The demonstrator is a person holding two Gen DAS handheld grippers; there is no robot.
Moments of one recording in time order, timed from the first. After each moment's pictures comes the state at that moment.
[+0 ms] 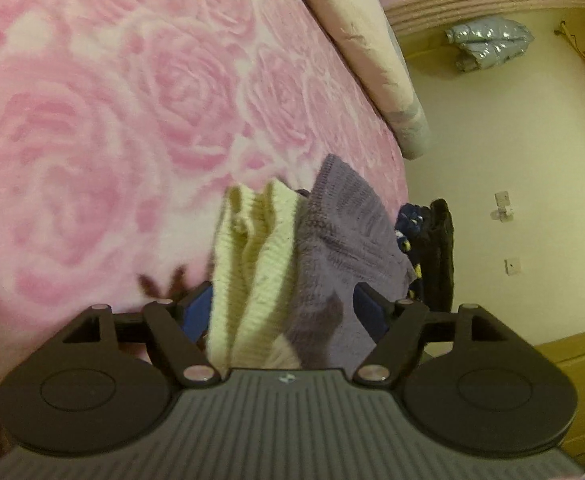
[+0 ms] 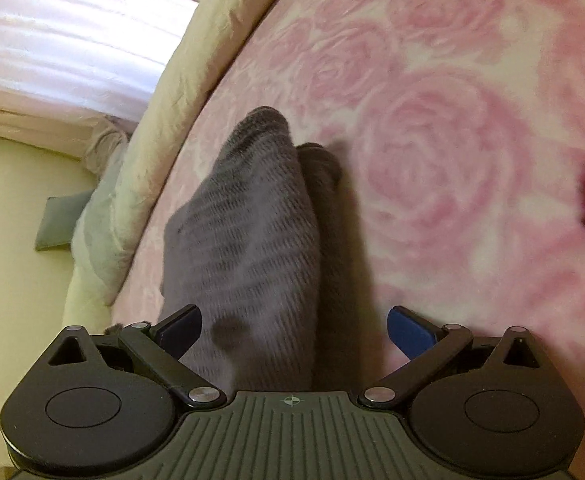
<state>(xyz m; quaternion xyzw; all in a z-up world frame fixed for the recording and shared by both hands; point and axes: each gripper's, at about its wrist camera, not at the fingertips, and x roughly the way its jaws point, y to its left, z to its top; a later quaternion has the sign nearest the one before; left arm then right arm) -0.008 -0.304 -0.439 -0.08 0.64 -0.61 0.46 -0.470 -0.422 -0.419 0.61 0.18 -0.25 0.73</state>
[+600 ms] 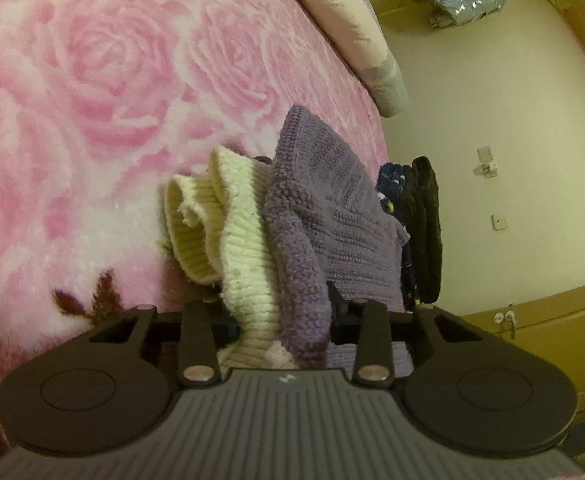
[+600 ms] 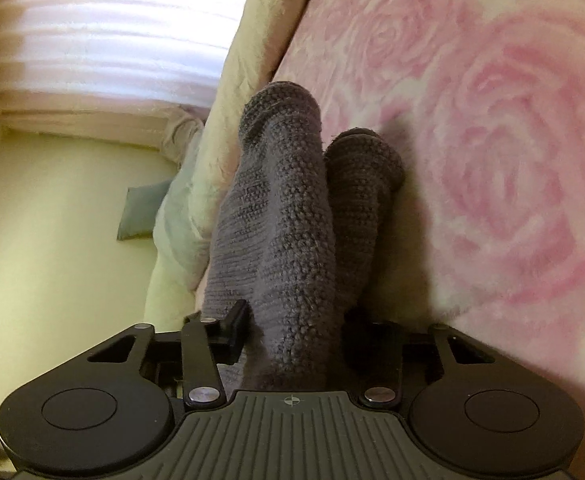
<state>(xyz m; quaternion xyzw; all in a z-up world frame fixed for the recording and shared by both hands) -0.036 -0.332 -0.435 -0.03 0.64 -0.65 0.41 -0.454 -0.452 -0.468 0.65 0.10 -0.13 0.74</state>
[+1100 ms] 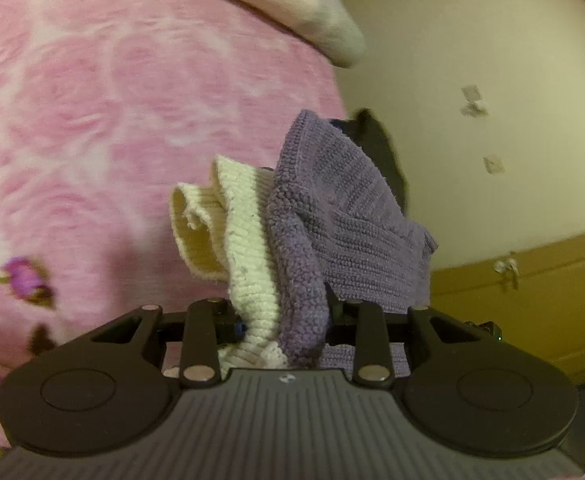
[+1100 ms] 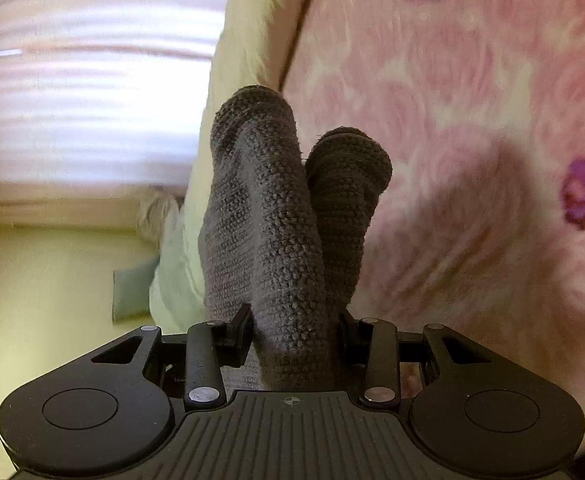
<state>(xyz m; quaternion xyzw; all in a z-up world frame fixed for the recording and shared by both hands) -0.117 -0.391 -0.281 0.05 0.63 -0.68 0.37 -0.537 -0.411 -0.322 0.69 0.04 -0.25 0.67</state>
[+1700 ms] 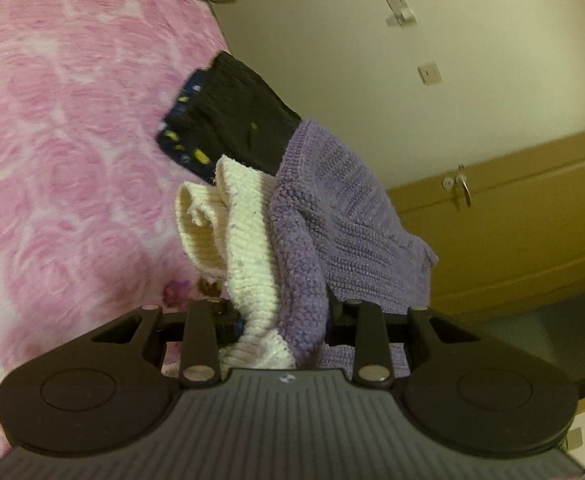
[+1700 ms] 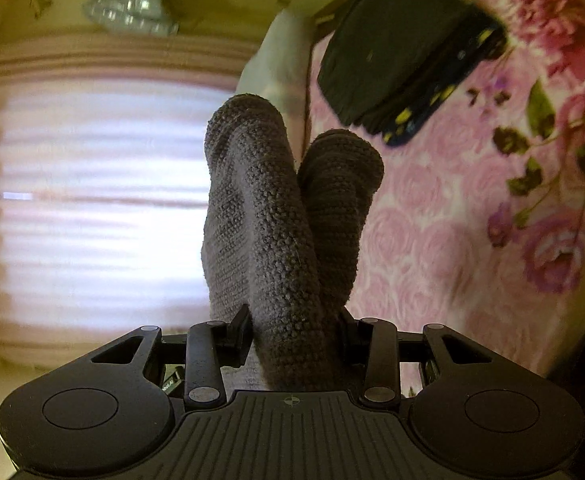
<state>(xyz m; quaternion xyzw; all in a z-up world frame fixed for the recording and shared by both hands) -0.255 -0.466 -0.152 0.15 0.60 -0.74 0.26 -0.636 -0.338 -0.158 0.70 -0.13 -0.39 0.59</state>
